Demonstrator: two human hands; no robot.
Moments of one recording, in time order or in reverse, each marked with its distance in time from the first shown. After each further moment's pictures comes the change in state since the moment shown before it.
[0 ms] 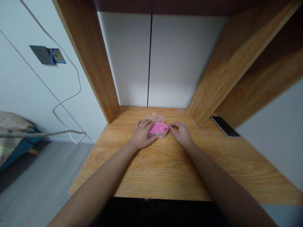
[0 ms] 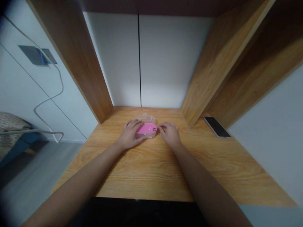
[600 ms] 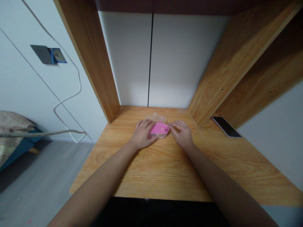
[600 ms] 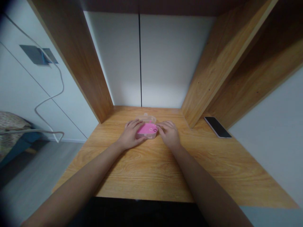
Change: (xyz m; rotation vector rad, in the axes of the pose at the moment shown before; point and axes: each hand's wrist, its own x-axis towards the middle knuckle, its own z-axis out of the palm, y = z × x) left_hand 0.000 -0.001 -0.001 -0.015 -0.002 0.015; right_hand -0.005 -0.026 -0.010 0.188 0.127 -0.146
